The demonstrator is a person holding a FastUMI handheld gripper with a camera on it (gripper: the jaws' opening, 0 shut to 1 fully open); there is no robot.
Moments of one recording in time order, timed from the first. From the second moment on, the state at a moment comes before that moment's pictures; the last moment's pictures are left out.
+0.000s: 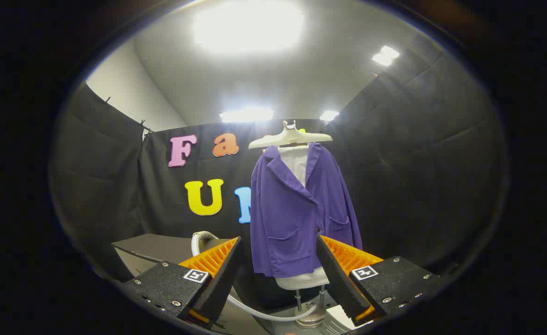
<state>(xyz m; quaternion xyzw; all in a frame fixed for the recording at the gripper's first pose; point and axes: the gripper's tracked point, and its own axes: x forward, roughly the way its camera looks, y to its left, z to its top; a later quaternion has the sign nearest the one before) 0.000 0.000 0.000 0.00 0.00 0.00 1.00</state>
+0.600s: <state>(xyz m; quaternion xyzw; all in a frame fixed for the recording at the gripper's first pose) -0.003 0.009 0.006 0.01 0.01 -0.01 1.00</state>
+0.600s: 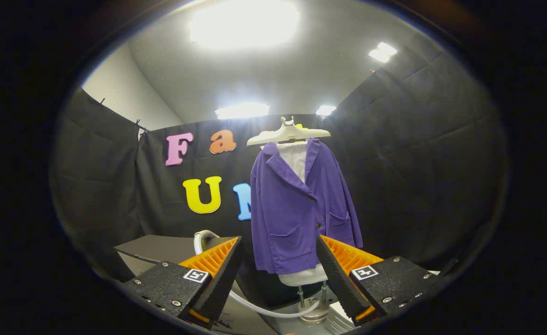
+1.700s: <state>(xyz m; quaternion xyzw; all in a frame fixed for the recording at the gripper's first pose) 0.128 0.110 0.072 0.04 0.03 0.09 0.99</state>
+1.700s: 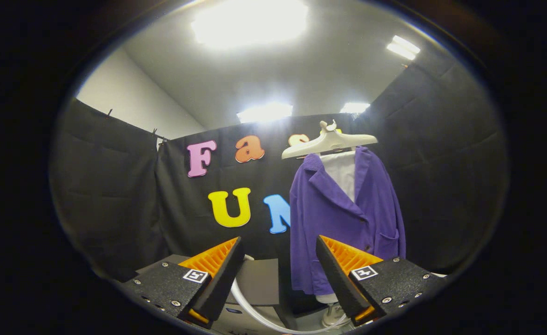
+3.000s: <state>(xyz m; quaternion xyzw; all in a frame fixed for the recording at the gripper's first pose) 0.399 0.303 -0.140 0.04 0.37 0.21 0.90</state>
